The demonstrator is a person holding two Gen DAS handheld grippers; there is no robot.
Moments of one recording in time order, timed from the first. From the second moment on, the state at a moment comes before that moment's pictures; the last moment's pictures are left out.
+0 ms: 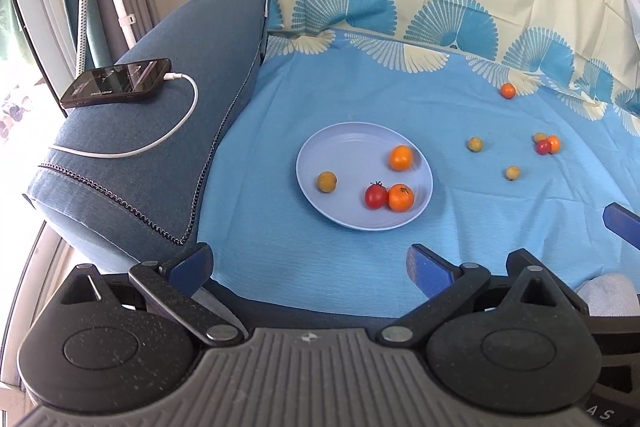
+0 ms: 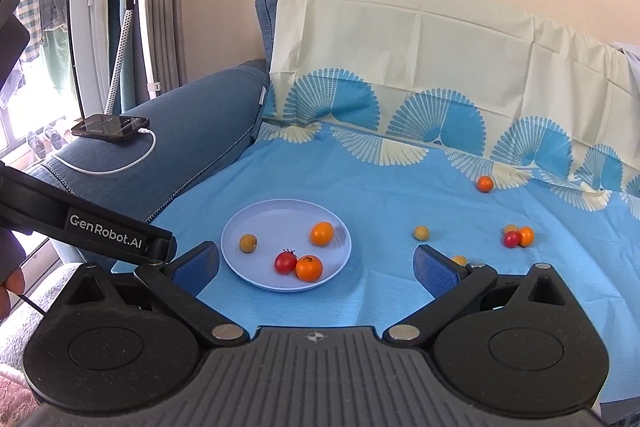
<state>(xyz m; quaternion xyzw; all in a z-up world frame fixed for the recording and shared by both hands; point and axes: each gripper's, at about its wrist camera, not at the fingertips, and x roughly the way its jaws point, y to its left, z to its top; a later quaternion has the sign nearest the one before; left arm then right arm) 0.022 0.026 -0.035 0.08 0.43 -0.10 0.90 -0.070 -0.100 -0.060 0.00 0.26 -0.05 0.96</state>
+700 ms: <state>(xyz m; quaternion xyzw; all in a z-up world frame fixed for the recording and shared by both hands) 0.025 0.024 -0.039 0.08 0.43 -0.10 0.89 -0.067 -0.101 -0.064 0.01 0.27 -0.06 0.96</state>
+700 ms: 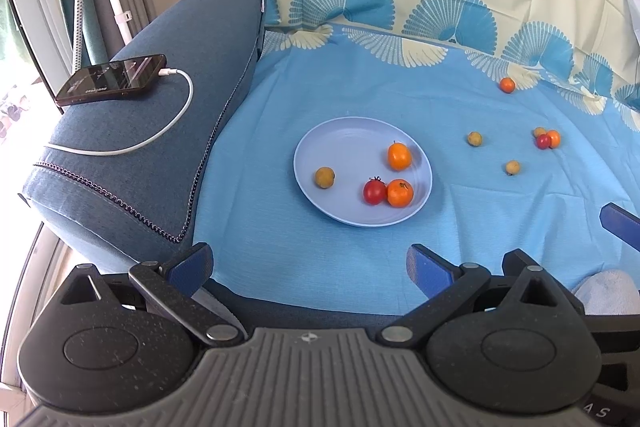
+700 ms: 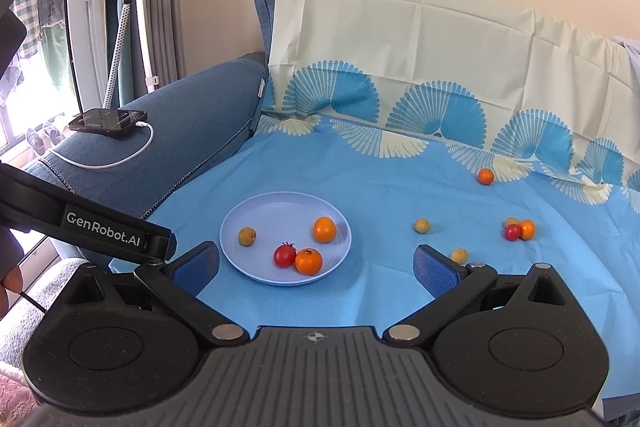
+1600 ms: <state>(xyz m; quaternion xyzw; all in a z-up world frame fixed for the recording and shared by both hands) 0.039 0.020 -0.049 0.09 0.45 -0.10 0.88 -0.056 -0.108 -0.076 0.02 0.28 -0.06 0.96</state>
